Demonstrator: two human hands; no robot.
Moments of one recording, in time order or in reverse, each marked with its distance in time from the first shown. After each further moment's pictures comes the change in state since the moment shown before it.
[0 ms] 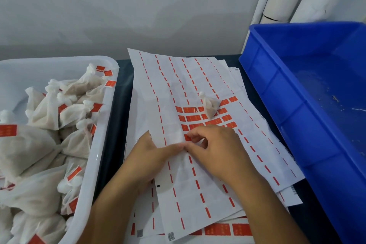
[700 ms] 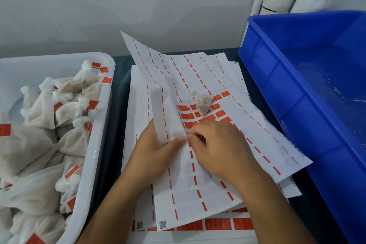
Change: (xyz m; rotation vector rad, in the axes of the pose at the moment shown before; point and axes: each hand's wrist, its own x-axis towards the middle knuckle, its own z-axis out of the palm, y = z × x) left_hand -0.003 0.002 0.011 0.258 0.100 0.169; right_hand -0.009 -0.002 -0.005 -0.122 0.029 -0.081
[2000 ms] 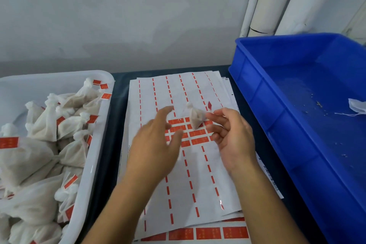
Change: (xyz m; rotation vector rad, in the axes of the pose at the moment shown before) left_hand 0.013 0.034 0.016 0.680 0.279 0.131; right_hand 0.017 0.013 -0.026 1.364 0.356 0.414
